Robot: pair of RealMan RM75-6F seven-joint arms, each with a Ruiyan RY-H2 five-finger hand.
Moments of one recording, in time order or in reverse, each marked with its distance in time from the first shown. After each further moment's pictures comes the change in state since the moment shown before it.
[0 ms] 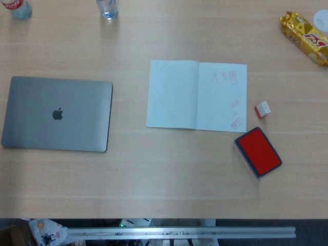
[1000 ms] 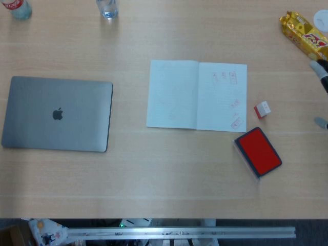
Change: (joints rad) left arm -0.005 0.017 0.009 -0.014 0.009 -0.014 -0.008; right arm 0.200 -0.017 0.041 -0.080 0.044 -0.238 -0.165
